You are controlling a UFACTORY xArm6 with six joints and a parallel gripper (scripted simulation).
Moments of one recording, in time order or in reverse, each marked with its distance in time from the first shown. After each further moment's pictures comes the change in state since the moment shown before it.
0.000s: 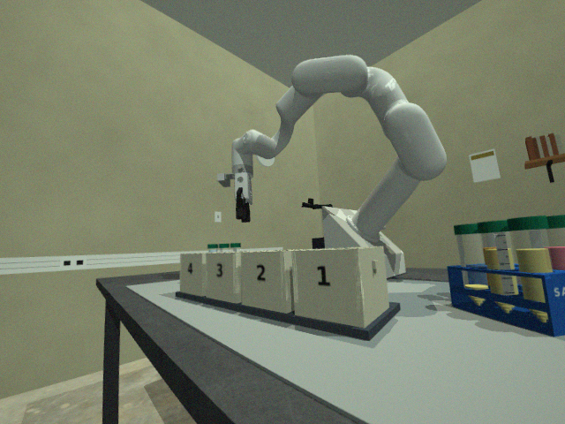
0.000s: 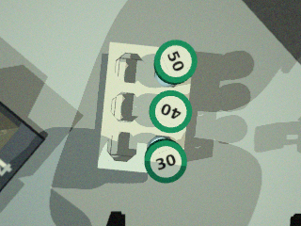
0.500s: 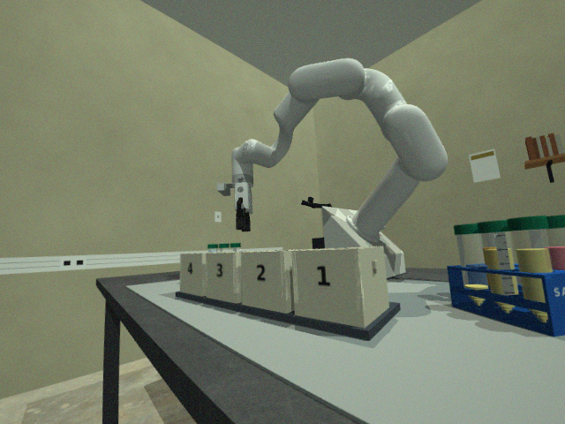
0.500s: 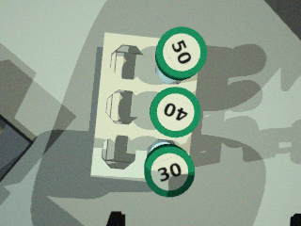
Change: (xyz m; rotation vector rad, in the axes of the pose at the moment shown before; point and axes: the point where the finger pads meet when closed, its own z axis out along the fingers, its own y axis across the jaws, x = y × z) arm 0.000 0.000 0.034 0.000 0.000 0.000
